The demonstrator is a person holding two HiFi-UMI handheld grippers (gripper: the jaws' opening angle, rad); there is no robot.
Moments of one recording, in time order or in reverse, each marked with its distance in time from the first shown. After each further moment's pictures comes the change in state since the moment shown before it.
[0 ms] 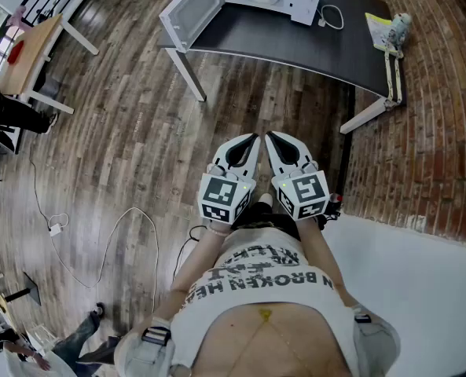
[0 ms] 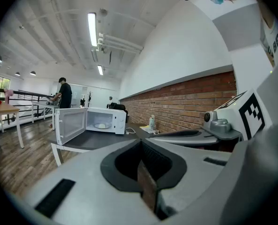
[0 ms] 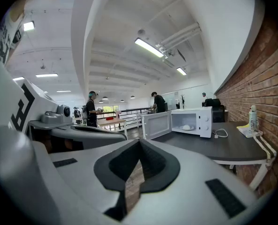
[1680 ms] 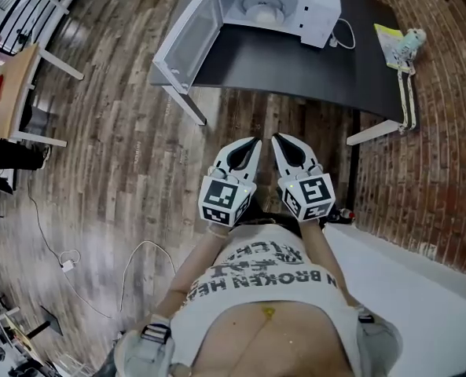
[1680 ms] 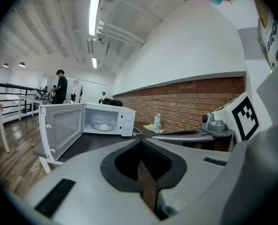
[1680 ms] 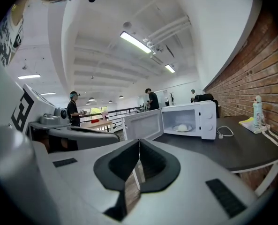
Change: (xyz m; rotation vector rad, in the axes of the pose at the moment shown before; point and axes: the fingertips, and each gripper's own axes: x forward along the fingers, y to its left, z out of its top) left arm 0.132 0.171 0.025 -0.003 0.044 -0.125; right arm 0.194 -0.091 0.020 0.087 0.007 -0.126
